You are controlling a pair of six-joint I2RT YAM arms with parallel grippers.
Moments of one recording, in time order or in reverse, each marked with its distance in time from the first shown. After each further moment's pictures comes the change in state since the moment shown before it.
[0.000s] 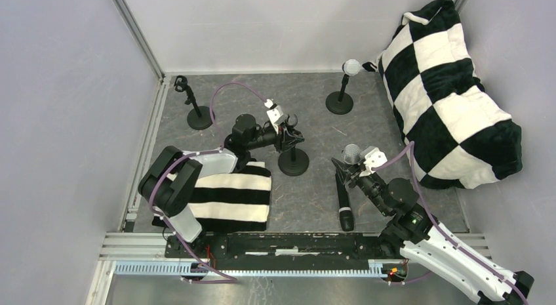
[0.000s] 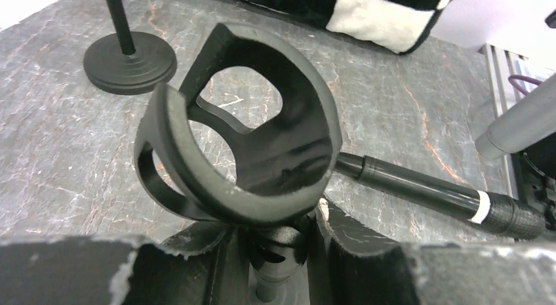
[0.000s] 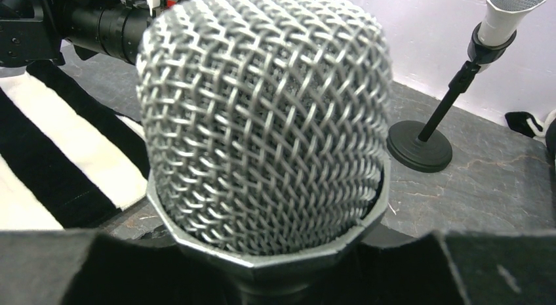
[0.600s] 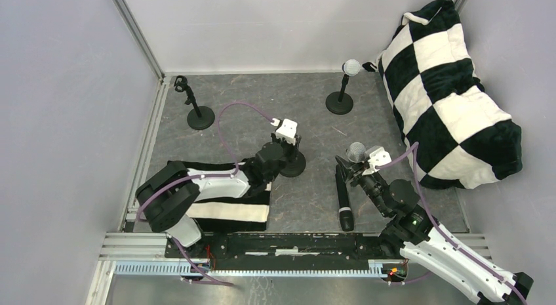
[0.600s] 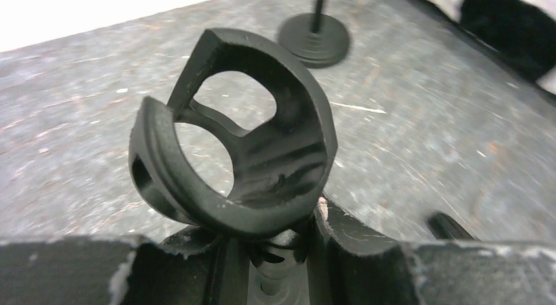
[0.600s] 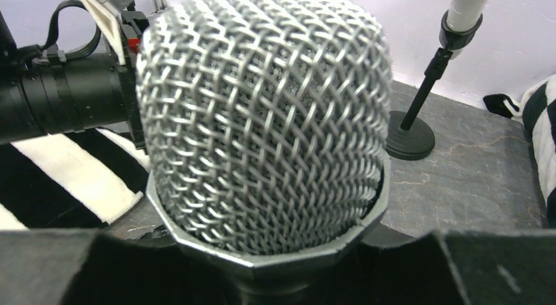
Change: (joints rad) left arm -0.350 -0.129 -0.098 -0.060 -1.048 -0.003; right arm 0.000 -0.022 -0.012 0.008 0.079 0.024
